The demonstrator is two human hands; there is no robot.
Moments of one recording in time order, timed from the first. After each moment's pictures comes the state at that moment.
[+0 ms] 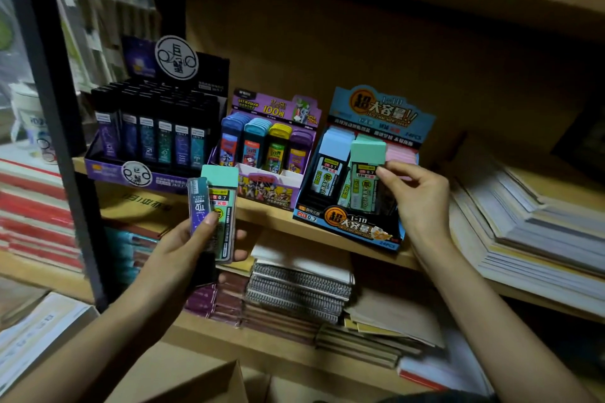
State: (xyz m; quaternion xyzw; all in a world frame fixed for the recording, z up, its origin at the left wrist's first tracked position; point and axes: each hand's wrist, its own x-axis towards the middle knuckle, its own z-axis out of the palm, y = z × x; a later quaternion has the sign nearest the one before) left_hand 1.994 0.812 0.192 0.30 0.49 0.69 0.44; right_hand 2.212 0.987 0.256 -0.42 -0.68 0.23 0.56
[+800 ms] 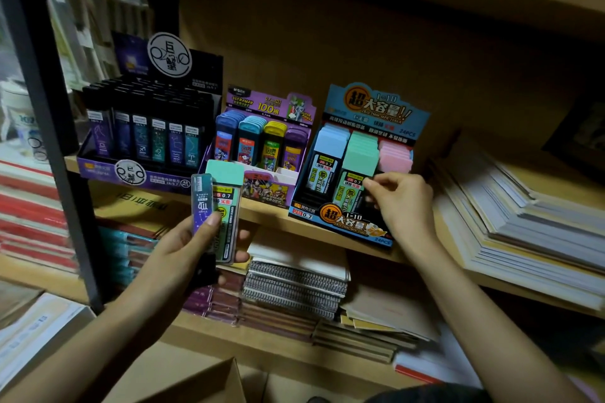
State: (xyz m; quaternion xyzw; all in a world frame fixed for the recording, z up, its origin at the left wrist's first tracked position) left_hand 1.997 0.810 0.193 0.34 0.48 0.68 0.44; right_hand 2.211 0.990 0.247 -0.51 -0.71 0.16 0.46
